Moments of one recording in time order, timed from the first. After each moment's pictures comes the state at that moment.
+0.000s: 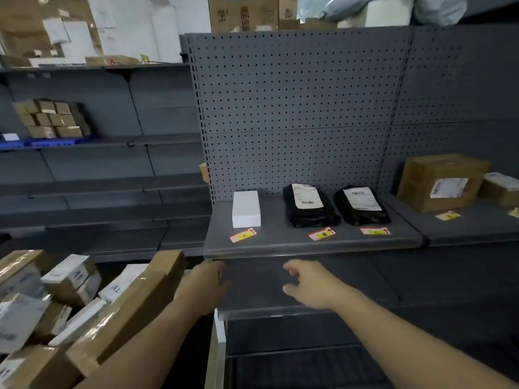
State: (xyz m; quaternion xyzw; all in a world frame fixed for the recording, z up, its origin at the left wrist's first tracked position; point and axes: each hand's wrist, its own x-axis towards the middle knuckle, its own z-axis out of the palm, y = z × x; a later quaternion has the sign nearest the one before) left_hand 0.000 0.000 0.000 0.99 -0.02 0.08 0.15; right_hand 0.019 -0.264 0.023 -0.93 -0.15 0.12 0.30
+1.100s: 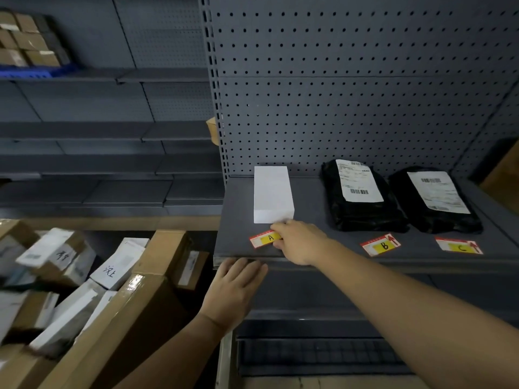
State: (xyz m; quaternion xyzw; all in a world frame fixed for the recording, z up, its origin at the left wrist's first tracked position) left_hand 0.125 0.041 -0.108 0.94 -0.25 0.25 -0.02; right_hand 0.241 -0.144 -0.013 -0.95 -0.28 0.09 0.06
